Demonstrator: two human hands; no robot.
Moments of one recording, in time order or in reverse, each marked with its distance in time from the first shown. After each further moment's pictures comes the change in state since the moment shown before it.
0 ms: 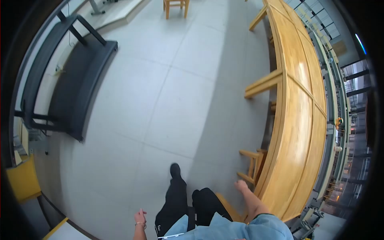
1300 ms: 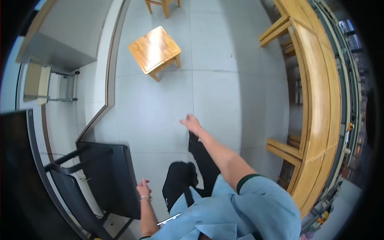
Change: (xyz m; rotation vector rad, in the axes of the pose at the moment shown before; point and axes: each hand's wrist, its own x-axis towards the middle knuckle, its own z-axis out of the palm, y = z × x) left_hand 0.223 1.199 -0.083 -0.060 -0.005 0.317; right_hand 0.498 -0.842 -0.912 1.100 0.067 -0.391
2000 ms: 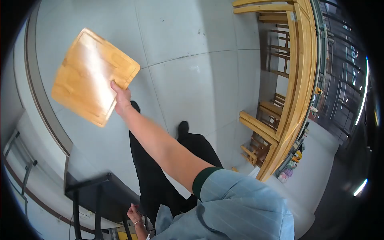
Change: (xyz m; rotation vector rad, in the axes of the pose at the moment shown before) left_hand 0.161 0.210 0.019 0.305 -0.193 -0.315; right_hand 0.392 -0.183 0.037 1.393 0.496 0.253
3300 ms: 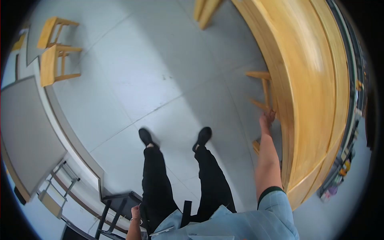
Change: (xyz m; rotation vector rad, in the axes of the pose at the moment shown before) left_hand -0.156 0.183 0.299 0.522 0.056 0.425; right_hand 0.122 -0.719 -0.652 -1.478 1.013 -0.126
